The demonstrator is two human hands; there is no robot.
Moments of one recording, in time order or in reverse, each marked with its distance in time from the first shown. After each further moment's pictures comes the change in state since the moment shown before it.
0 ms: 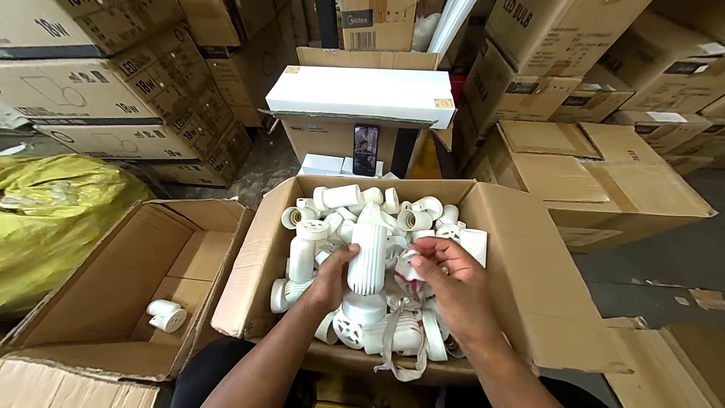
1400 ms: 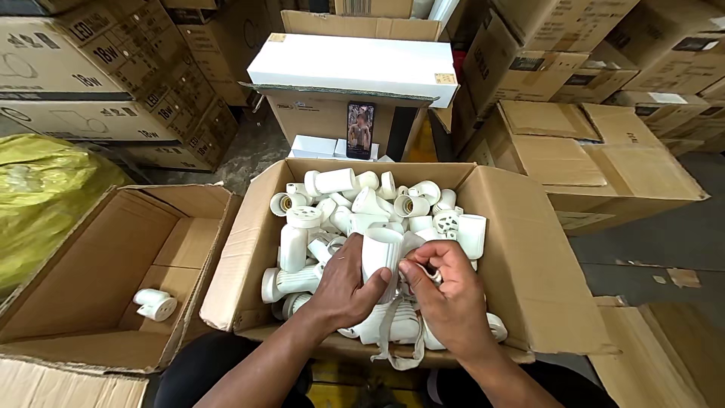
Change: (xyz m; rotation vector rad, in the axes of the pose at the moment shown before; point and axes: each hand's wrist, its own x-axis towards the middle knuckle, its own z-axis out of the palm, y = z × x) left_hand -0.012 -0.019 0.006 1.031 -0.038 0.301; right_hand -0.019 0.004 0.008 -0.311 -0.029 -0.195
